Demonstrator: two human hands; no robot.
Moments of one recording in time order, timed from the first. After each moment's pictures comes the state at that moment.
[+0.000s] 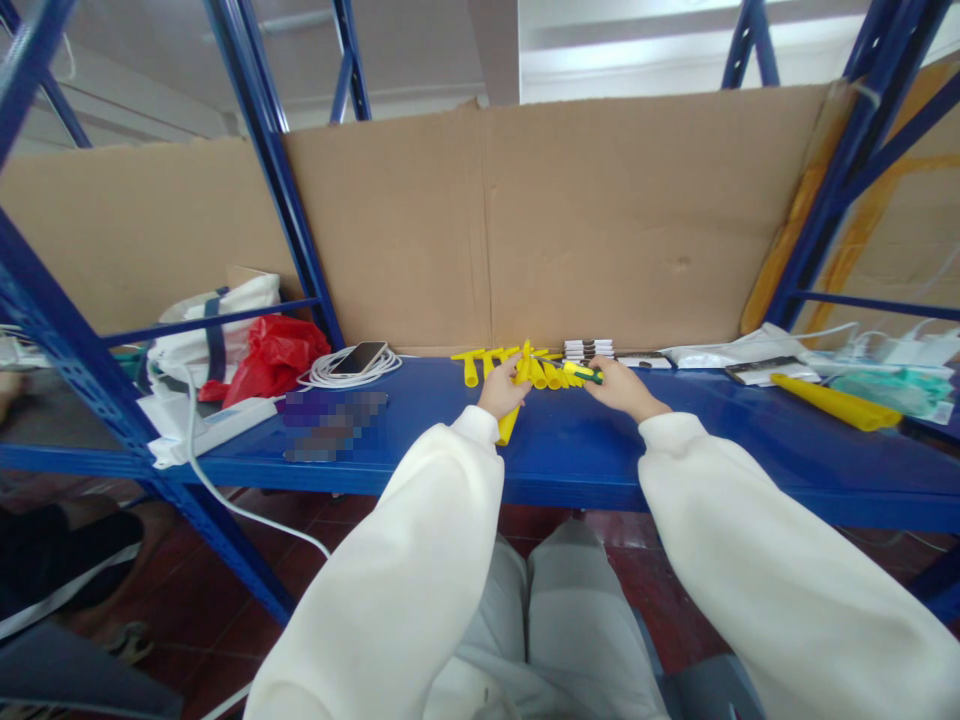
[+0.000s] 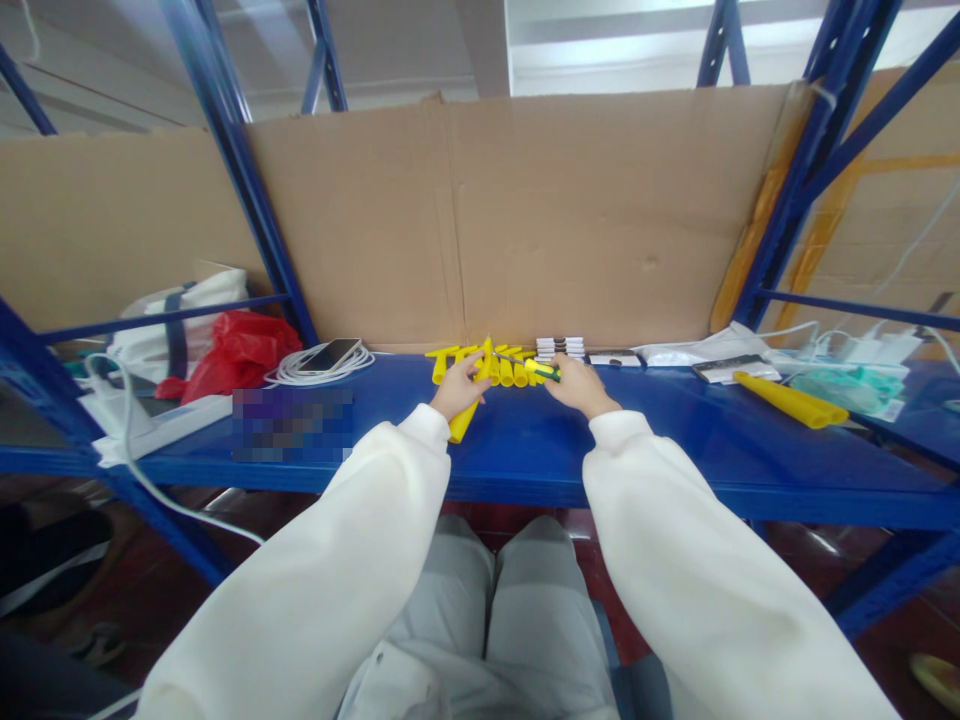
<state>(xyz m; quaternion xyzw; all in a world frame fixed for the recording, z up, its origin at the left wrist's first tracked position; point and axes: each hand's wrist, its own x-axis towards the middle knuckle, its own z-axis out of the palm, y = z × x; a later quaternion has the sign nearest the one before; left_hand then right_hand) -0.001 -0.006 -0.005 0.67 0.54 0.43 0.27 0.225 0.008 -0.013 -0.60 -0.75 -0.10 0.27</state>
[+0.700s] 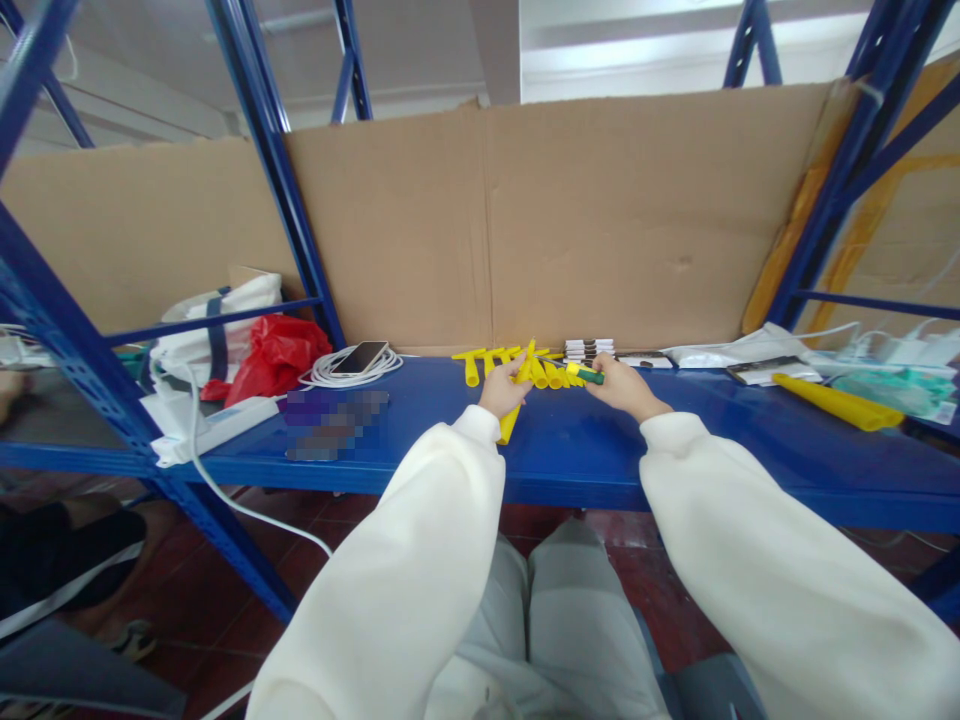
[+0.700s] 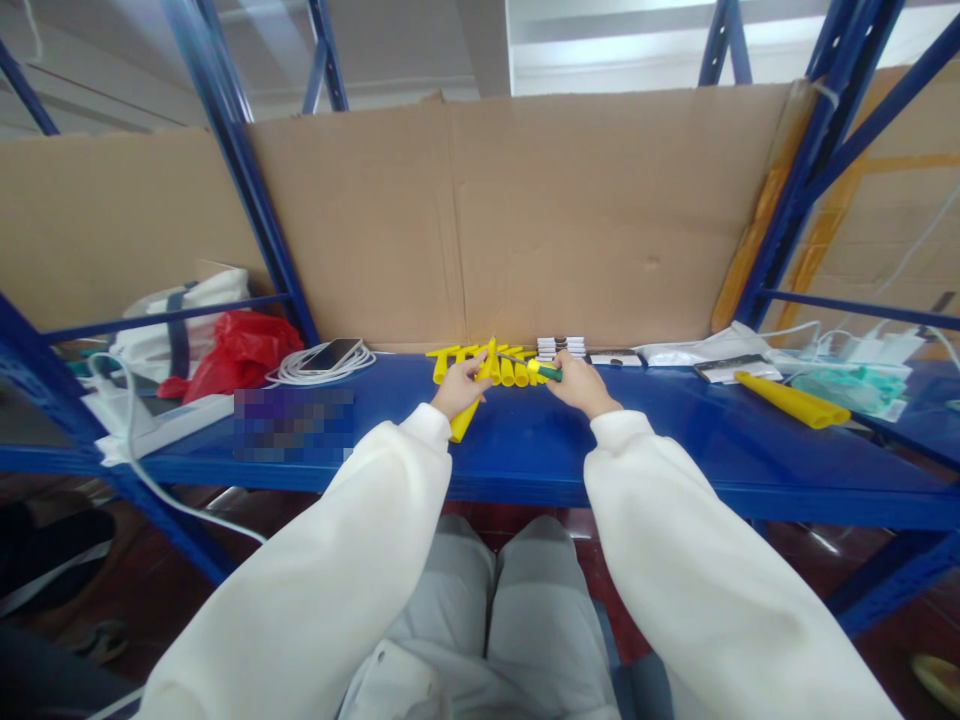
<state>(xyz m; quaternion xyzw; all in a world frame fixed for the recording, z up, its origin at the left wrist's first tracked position) -0.005 0.001 -0.012 0.69 0.52 0.44 0.24 0.226 0.006 -0.013 -0.61 -0.74 -0.11 0.27</state>
